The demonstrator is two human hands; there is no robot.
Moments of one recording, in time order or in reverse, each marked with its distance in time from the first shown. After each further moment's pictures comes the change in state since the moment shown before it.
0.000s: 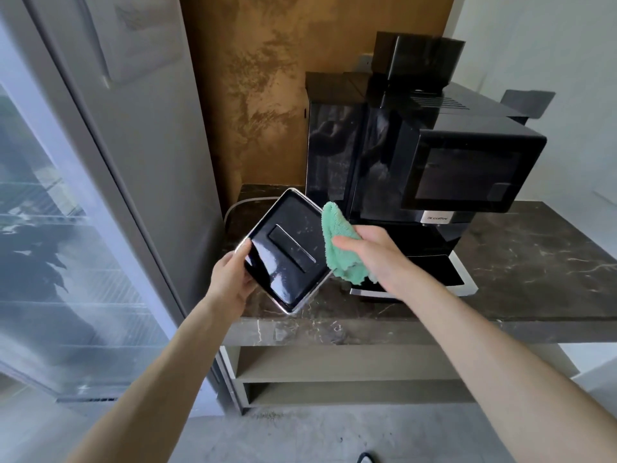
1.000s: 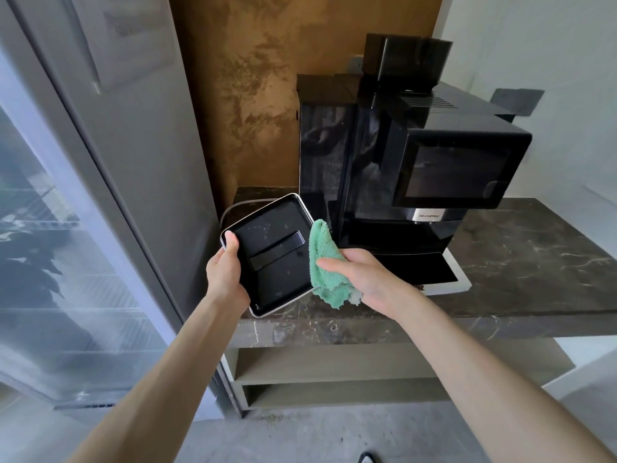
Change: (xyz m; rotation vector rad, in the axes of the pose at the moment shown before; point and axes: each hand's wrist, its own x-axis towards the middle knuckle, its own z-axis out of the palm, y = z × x) left_hand -0.016 0.012 0.024 -0.217 0.128 0.035; right_hand -0.019 0.021 0.010 0.140 -0.125 0.116
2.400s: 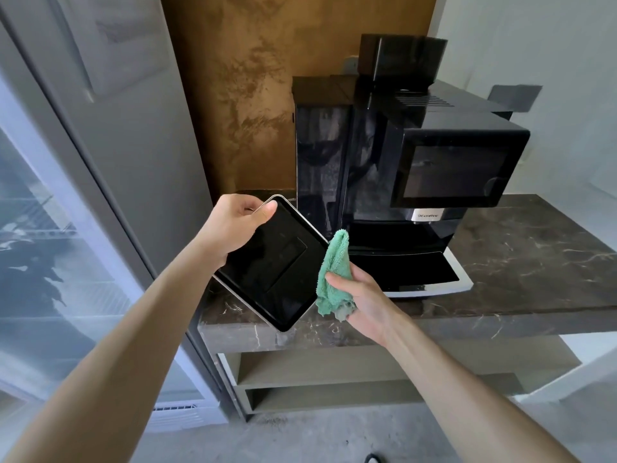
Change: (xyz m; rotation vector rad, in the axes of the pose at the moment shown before) left_hand -0.009 0.075 0.038 1.031 -0.352 0.509; right_hand 0.003 0.044 0.003 0.495 0.032 0.023
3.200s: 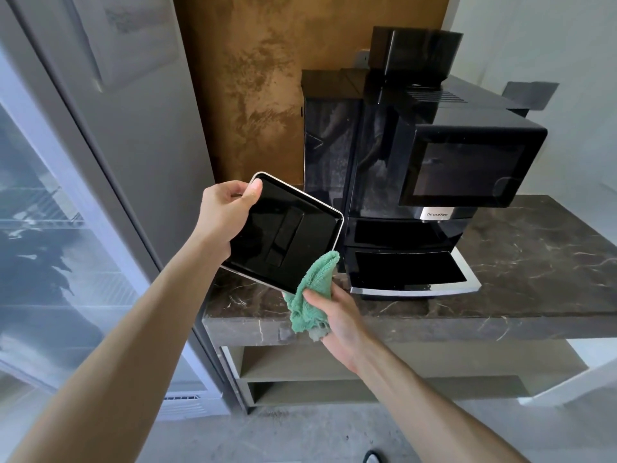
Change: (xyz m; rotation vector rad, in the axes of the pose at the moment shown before) left_hand 0.009 -0.010 -0.002 -0.301 0.258 -0.121; right_hand -0.001 0.052 0.029 0.074 -0.006 0.008
